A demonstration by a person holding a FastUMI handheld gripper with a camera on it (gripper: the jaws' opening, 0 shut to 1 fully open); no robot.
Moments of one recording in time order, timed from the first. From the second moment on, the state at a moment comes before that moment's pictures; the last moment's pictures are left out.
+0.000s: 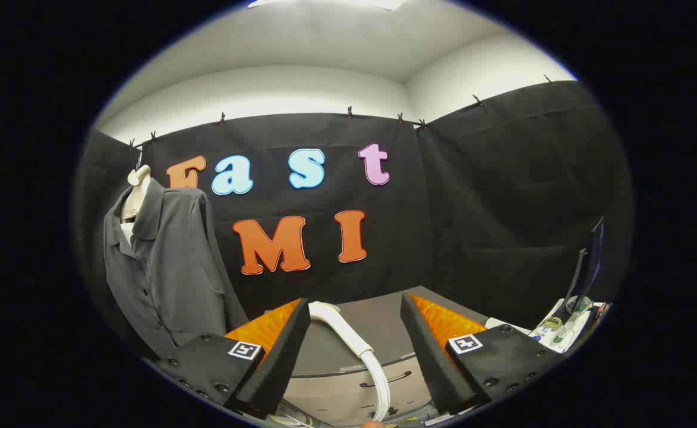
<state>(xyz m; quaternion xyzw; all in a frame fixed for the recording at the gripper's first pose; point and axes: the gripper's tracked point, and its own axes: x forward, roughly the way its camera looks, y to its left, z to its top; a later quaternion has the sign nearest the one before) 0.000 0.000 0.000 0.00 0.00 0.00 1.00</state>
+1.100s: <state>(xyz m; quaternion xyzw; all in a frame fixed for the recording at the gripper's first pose) 0.000 -0.042 -0.010 0.00 0.01 0.00 1.00</state>
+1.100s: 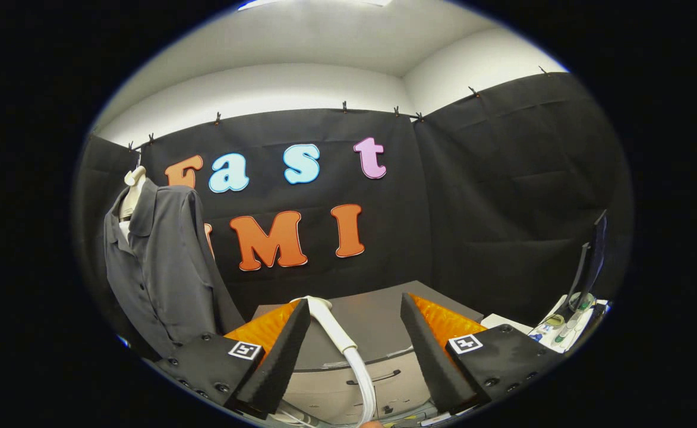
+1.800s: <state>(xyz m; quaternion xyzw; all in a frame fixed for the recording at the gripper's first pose) 0.063 -0.029 -0.050 -0.04 0.10 0.05 0.99</state>
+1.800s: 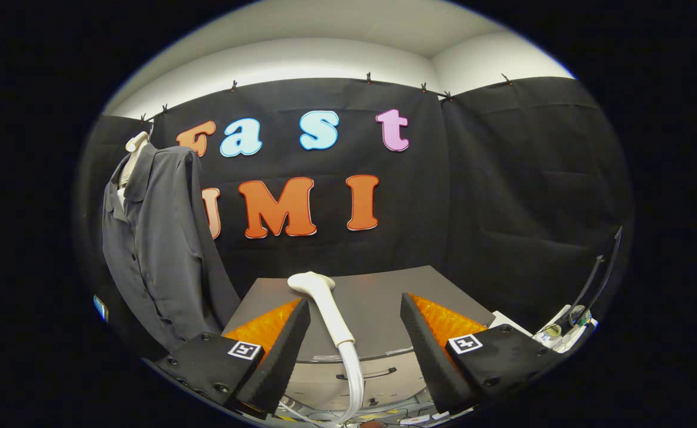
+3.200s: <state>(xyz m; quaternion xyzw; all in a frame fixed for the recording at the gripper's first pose) 0.238 0.023 -0.208 -0.11 0.38 0.11 0.91</state>
